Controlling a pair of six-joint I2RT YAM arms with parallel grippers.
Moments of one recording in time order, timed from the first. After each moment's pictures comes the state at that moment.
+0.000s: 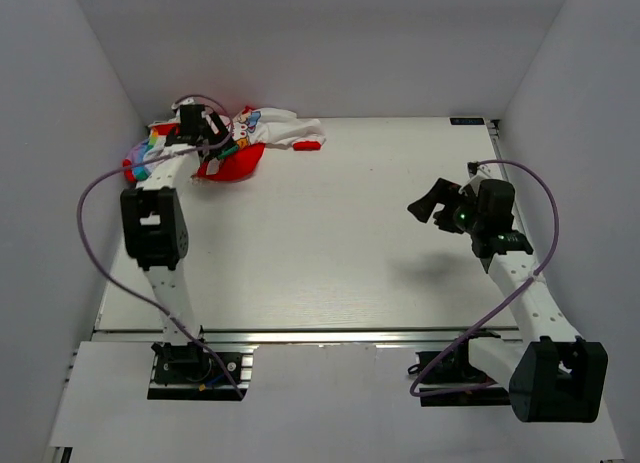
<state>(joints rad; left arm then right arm) 0.01 1.98 1.59 -0.29 -0.08 -0.48 0.04 1.05 0.72 -0.19 -0.39 0.43</state>
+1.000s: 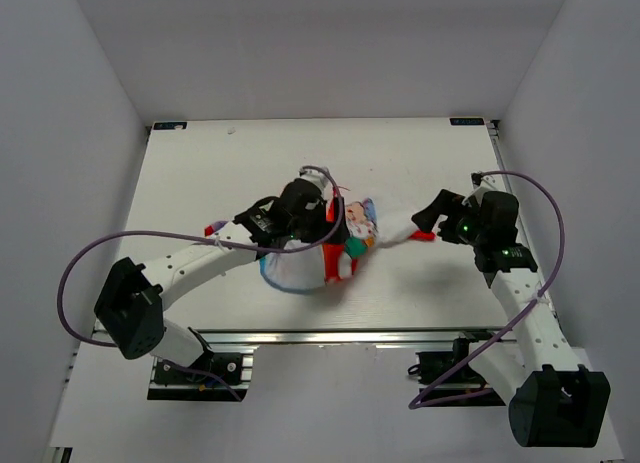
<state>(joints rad) -0.78 1.46 1.12 -0.32 -0.07 -0.58 0.04 0.92 0.67 -0.25 -0.37 0.40</state>
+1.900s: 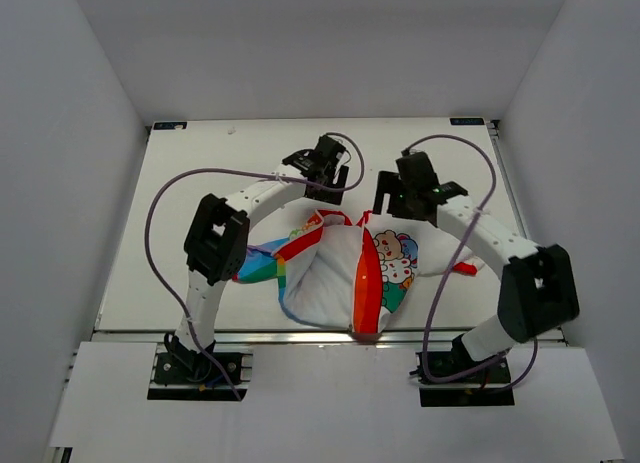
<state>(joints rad) -0.67 2.09 1.77 -0.61 -0.33 -0.26 0.40 1.44 1.06 -0.47 0.09 0.43</state>
